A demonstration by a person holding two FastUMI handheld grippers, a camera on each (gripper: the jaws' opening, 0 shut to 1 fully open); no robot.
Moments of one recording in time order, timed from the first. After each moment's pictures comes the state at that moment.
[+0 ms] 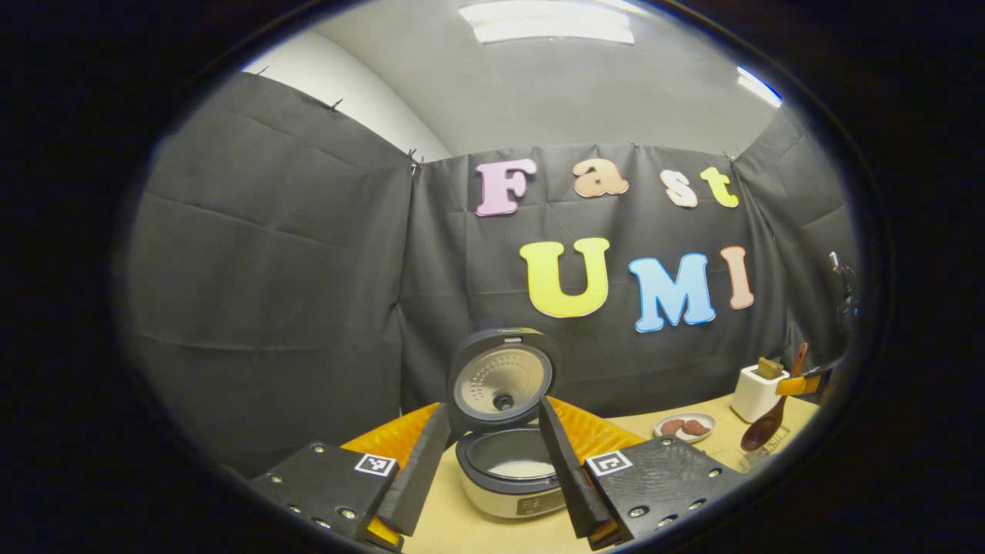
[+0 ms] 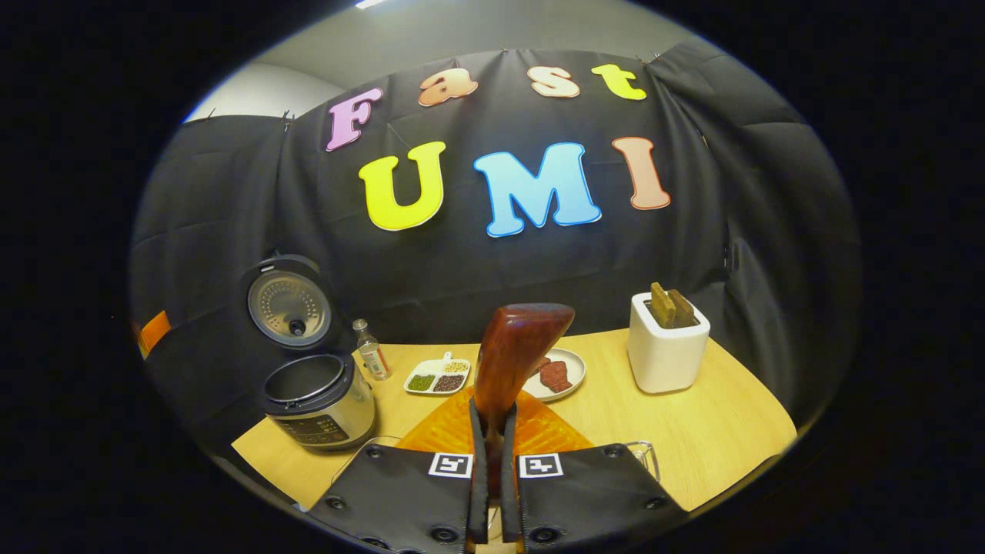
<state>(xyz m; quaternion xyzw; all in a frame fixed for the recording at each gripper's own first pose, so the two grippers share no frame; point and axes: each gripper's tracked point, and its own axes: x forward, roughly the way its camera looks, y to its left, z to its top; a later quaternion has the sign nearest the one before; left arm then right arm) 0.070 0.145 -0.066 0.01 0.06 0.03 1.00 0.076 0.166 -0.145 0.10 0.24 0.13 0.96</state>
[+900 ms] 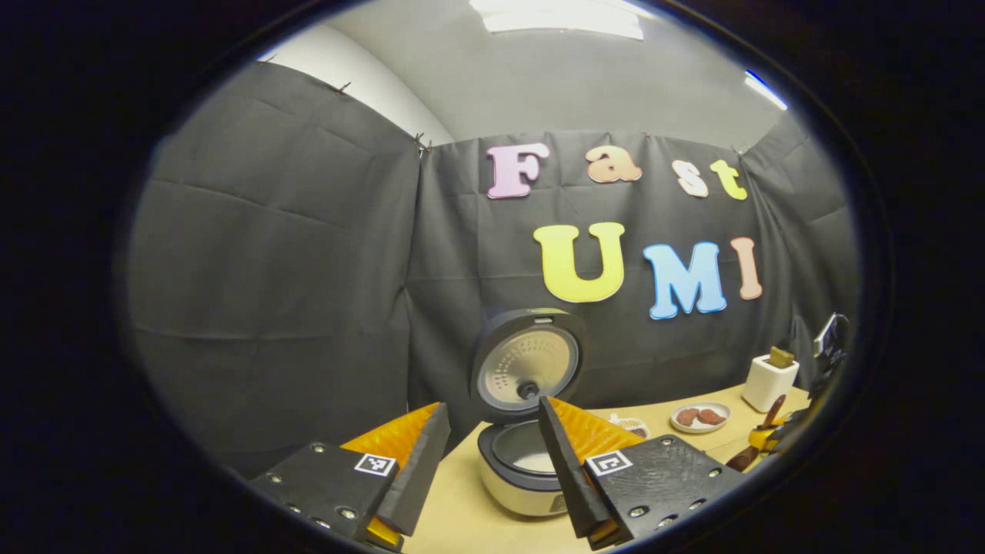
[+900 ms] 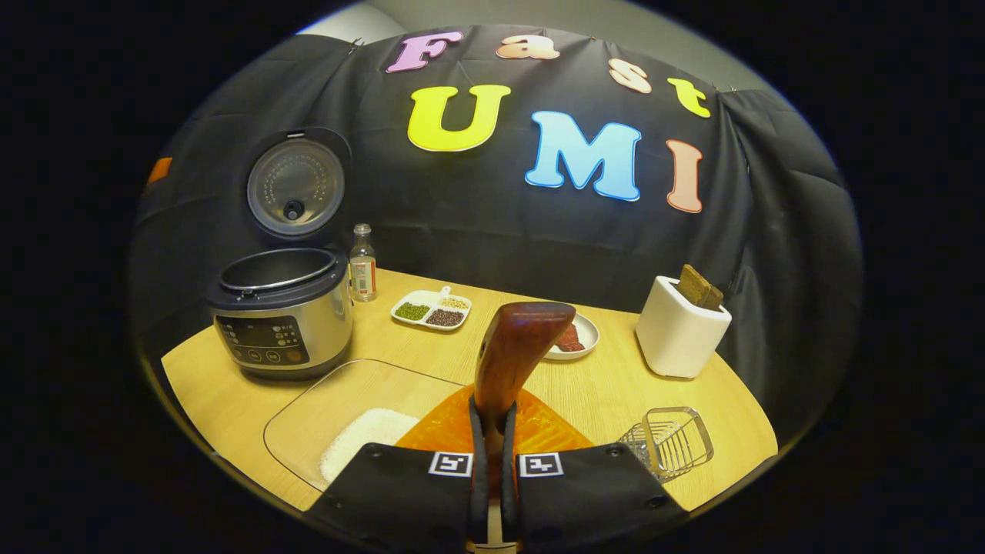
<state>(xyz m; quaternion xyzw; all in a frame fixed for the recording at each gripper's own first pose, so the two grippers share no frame) 0.090 0.198 -0.094 0.01 0.08 0.03 1.00 0.049 0.234 -0.246 -0.05 0.27 0.12 0.95</state>
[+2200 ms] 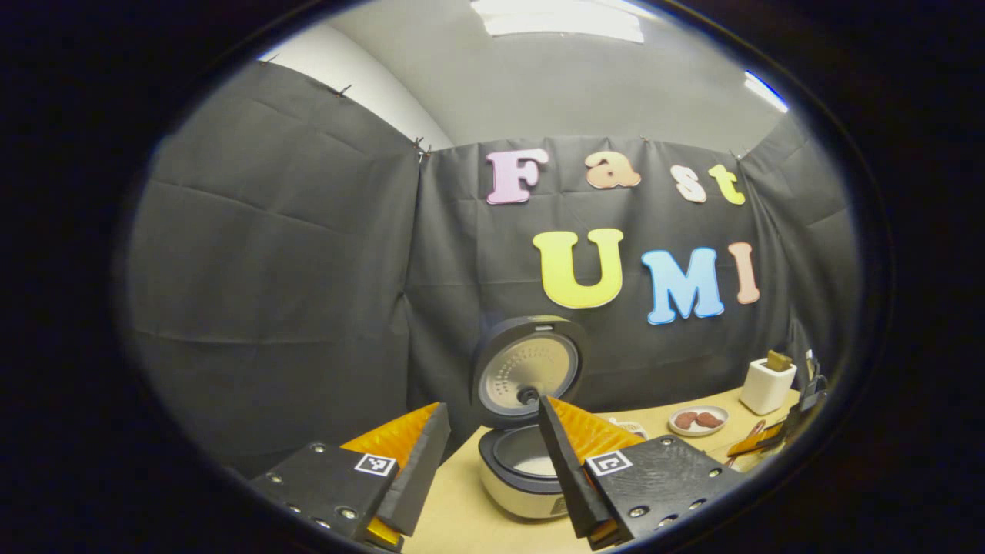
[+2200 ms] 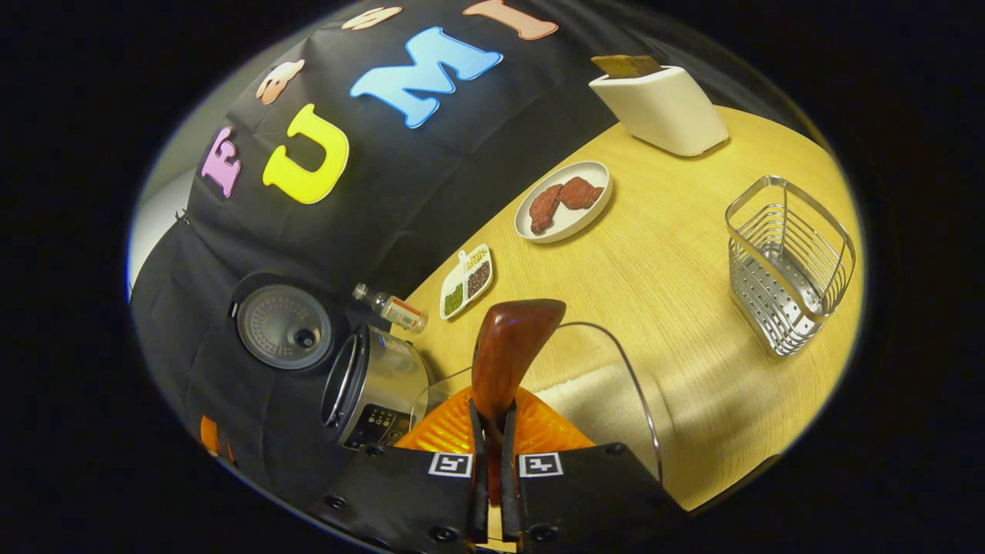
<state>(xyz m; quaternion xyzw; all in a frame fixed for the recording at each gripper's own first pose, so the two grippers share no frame) 0.086 0.195 -0.079 0.01 0.07 0.02 1.00 0.046 0.256 -0.269 0.40 0.43 0.10 0.80</state>
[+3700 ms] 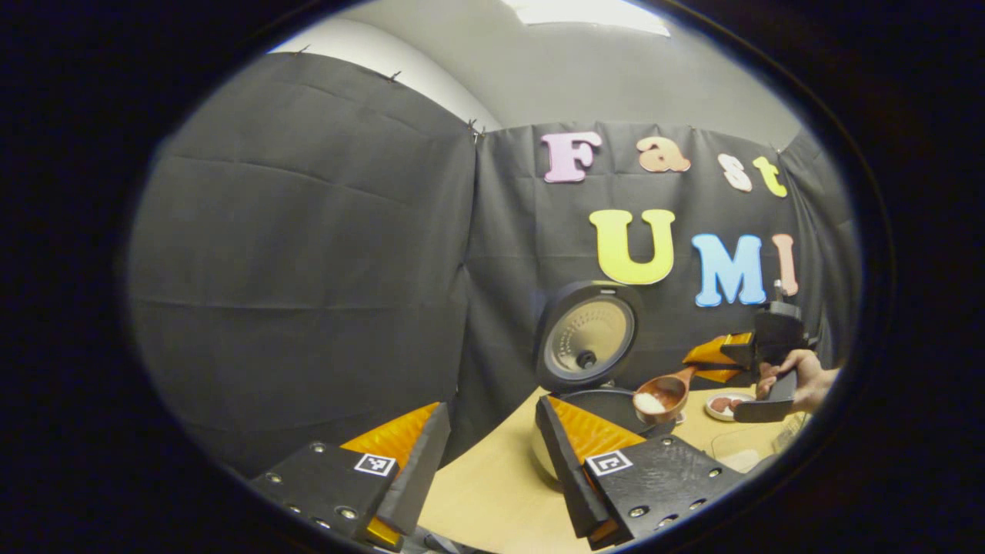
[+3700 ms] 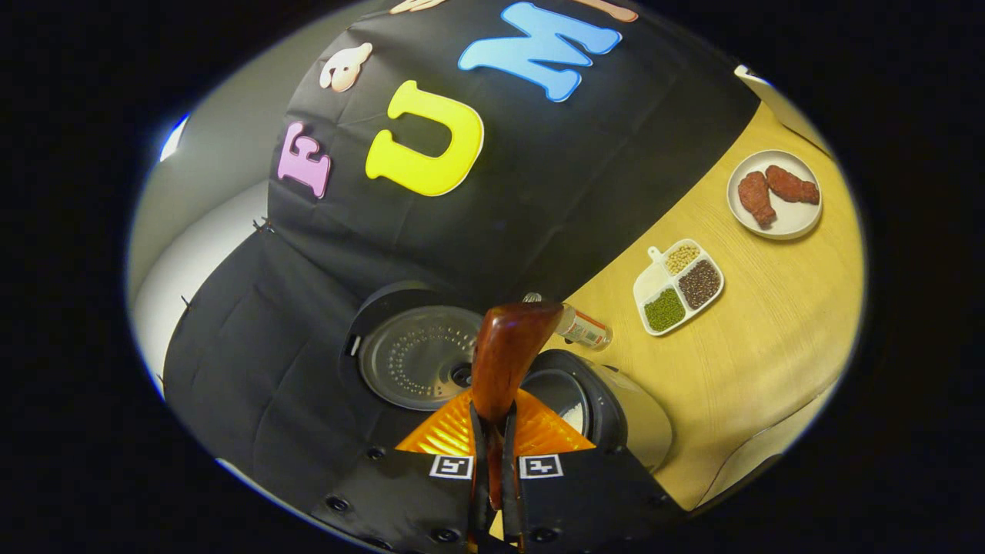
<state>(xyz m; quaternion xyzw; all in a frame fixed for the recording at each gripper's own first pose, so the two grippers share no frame) 0.014 0.273 -0.126 0.00 0.12 0.13 0.98 0.156 0.482 -0.145 0.46 0.35 0.27 0.77</state>
